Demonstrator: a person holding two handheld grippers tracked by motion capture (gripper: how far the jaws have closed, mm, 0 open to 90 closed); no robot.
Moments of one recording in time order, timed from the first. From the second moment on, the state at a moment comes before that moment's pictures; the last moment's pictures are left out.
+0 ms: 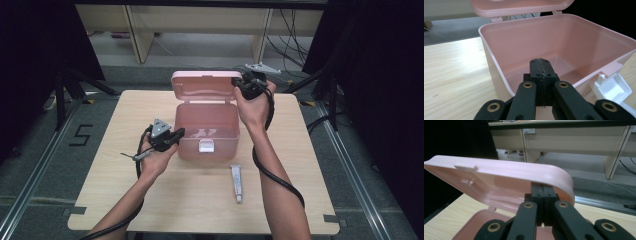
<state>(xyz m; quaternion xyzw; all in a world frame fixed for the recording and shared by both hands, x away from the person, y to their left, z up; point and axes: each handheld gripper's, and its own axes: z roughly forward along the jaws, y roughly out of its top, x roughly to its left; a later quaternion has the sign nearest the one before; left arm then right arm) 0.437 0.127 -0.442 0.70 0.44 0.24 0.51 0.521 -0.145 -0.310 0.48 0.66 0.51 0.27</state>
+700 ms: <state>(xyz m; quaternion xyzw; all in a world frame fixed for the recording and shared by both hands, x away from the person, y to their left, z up) 0.438 0.127 -0.442 0.70 0.43 0.24 0.51 0.538 -0.144 -0.308 0.48 0.66 0.51 0.28</state>
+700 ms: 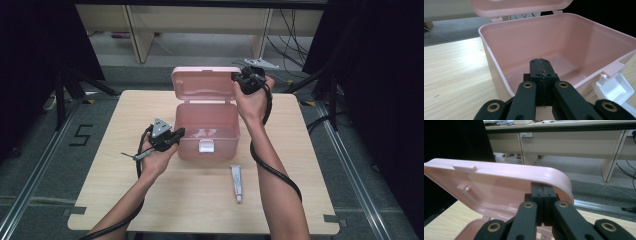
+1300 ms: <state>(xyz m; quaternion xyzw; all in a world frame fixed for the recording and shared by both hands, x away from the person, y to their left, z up) 0.439 0.126 -0.443 0.70 0.43 0.25 0.51 0.547 -0.141 -0.309 0.48 0.65 0.51 0.29</state>
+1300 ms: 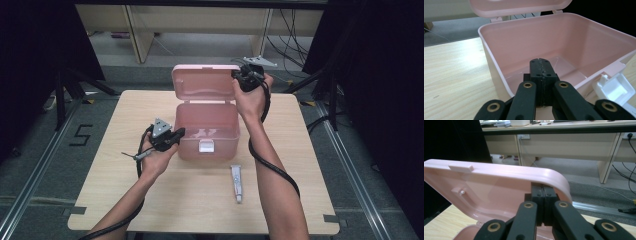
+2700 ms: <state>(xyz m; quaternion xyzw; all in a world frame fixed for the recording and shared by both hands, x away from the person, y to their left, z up) 0.440 0.126 -0.444 0.70 0.43 0.25 0.51 0.582 -0.144 -0.319 0.50 0.64 0.50 0.30</state>
